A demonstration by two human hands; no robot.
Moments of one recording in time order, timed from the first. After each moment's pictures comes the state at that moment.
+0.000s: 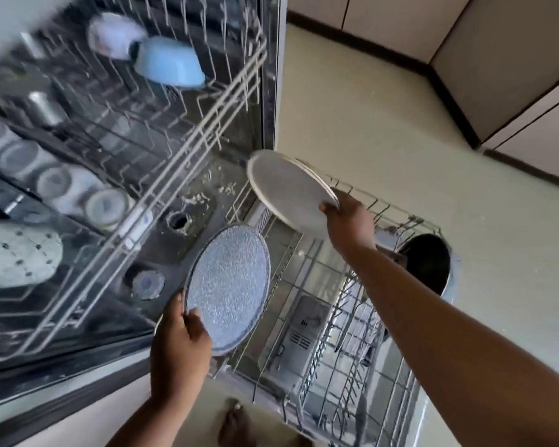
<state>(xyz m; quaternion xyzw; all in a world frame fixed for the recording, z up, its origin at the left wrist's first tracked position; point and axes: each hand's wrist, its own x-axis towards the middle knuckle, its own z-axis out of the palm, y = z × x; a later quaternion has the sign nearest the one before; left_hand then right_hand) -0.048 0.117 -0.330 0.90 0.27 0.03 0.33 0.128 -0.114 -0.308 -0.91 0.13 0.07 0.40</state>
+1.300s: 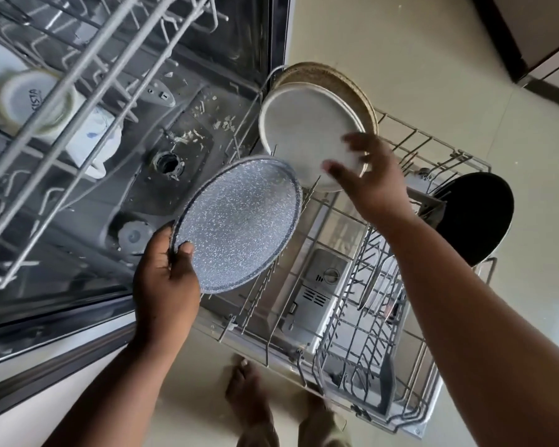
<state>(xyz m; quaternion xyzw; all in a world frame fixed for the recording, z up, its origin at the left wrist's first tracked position) -0.033 0.146 -0.379 0.84 0.26 0.05 0.47 0.095 -0.112 -0.364 -0.90 0.06 0.06 0.43</state>
